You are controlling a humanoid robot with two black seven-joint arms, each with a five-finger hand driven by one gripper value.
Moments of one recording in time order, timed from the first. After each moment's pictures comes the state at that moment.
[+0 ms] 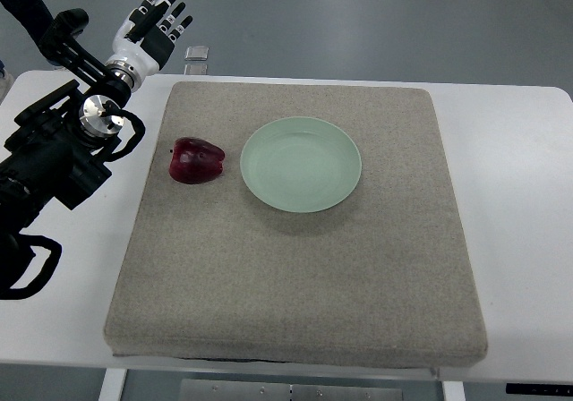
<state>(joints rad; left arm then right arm) -1.09 0.12 -0.44 -0.21 -0.46 -0.32 -0.22 0.02 0.00 -0.02 0.11 0.02 0.15 -0.04</state>
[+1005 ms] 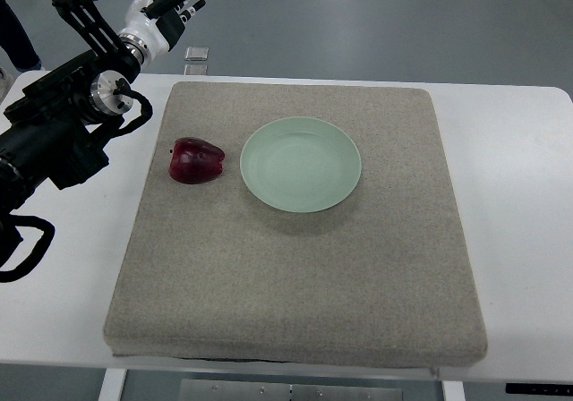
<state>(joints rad) -1.16 0.18 -0.41 -0.38 -0.18 -0.14 -0.22 0.02 0.00 -0.02 0.11 0.02 0.15 -0.04</state>
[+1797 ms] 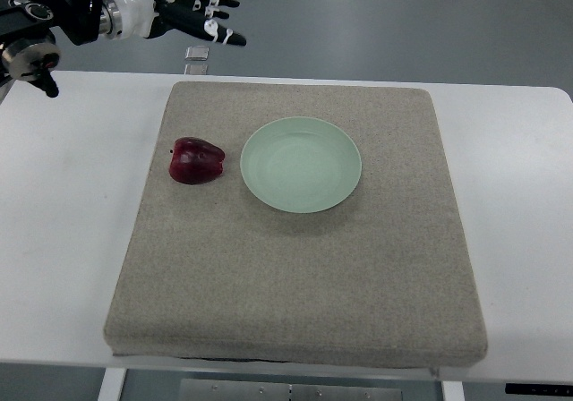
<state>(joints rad) -1.53 0.62 0.25 -0.99 0.26 -0.31 -0.22 0.02 0.00 -0.02 0.11 0.02 0.15 -0.04</state>
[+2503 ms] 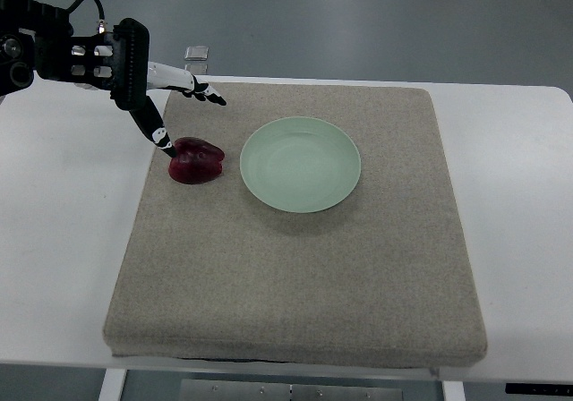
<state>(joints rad) -1.57 0.72 0.33 -1.16 1.01 -0.38 -0.23 0.02 0.00 -0.02 0.11 0.02 0.15 -0.04</state>
